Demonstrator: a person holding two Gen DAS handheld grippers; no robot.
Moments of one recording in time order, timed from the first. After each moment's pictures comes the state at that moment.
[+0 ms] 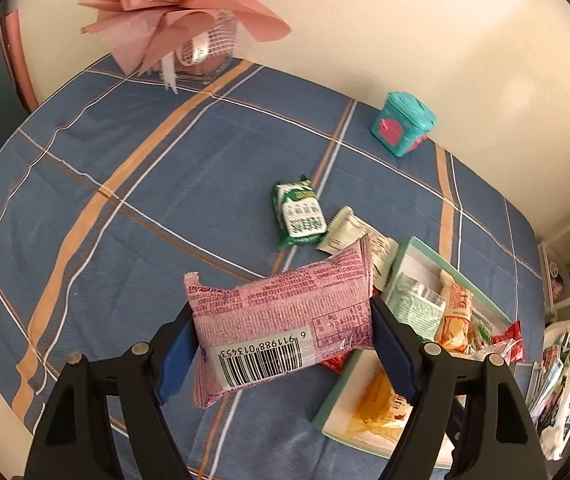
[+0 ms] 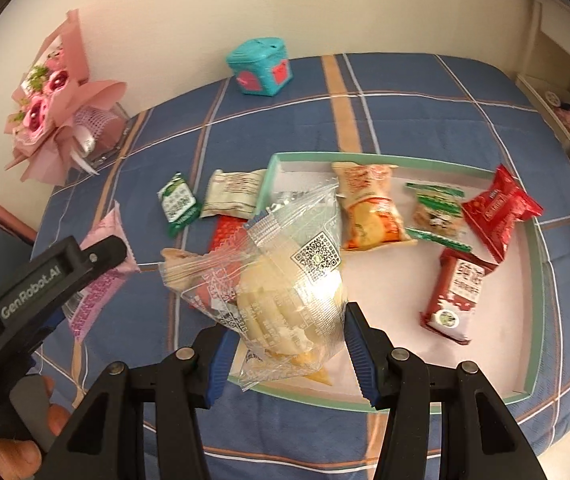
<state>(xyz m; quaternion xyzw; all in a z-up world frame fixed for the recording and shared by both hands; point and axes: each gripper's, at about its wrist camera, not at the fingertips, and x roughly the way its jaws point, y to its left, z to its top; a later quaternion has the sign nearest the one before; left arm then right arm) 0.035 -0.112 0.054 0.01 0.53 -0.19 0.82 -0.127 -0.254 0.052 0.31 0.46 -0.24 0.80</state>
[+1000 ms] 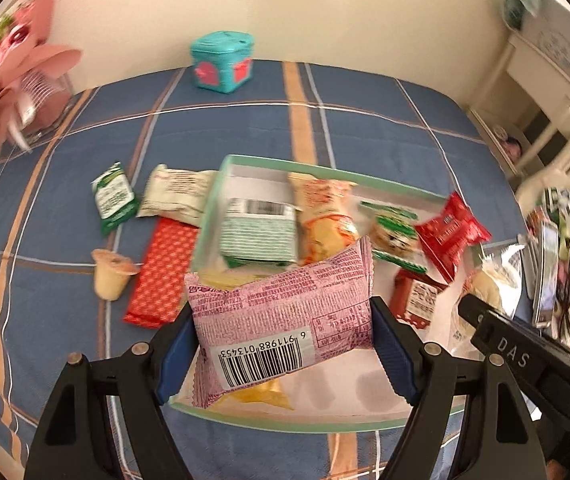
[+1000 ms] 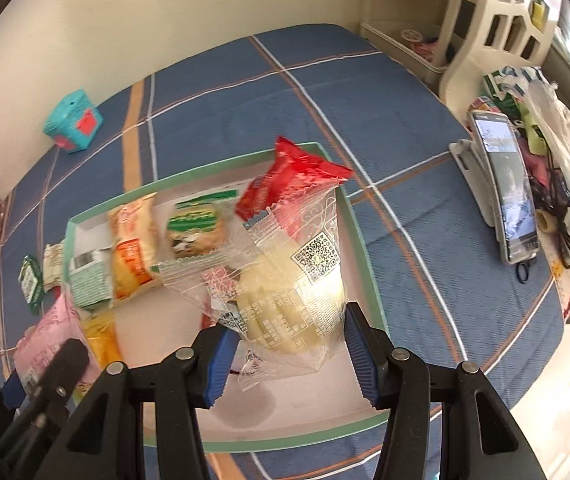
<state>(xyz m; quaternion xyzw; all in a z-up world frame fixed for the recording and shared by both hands) -0.074 -0.242 0.030 0.17 0.51 -0.34 0.77 -0.229 -0.364 0.020 0.36 0.46 -0.41 0.70</state>
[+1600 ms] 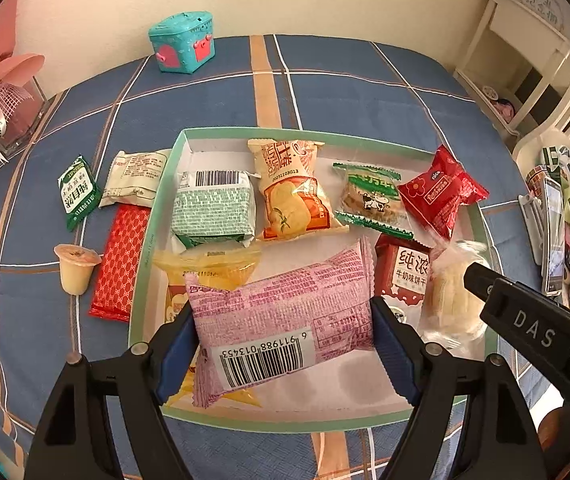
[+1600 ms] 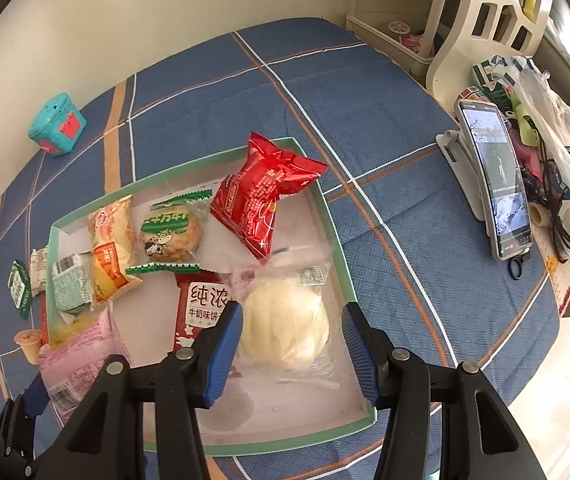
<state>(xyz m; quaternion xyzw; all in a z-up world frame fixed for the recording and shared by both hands) -0.097 -0.265 0.005 0.21 0.52 -0.35 0.75 -0.239 -0.372 0.013 0.36 0.47 -0.42 0.69</state>
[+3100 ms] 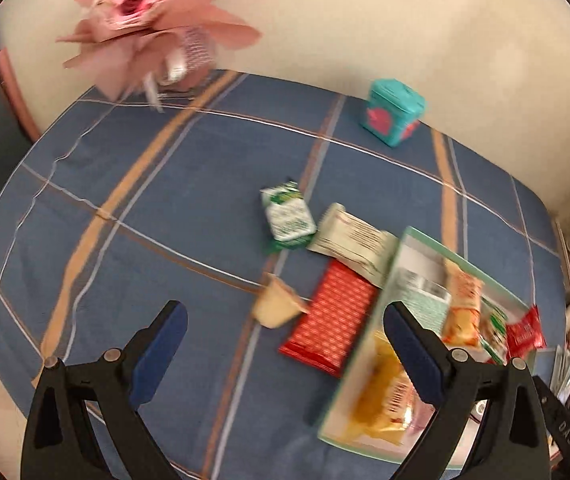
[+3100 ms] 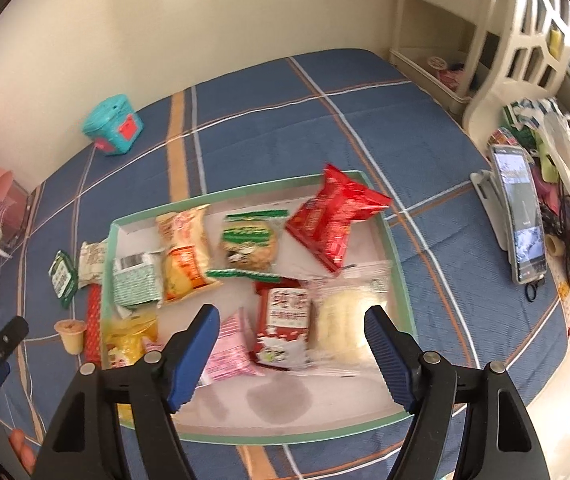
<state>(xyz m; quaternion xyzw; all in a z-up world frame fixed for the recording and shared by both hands) 0.026 -0.134 0.054 0.06 0.51 -0.17 0.84 -0.207 -0.341 0.052 0.34 0.44 -0.38 0.74</state>
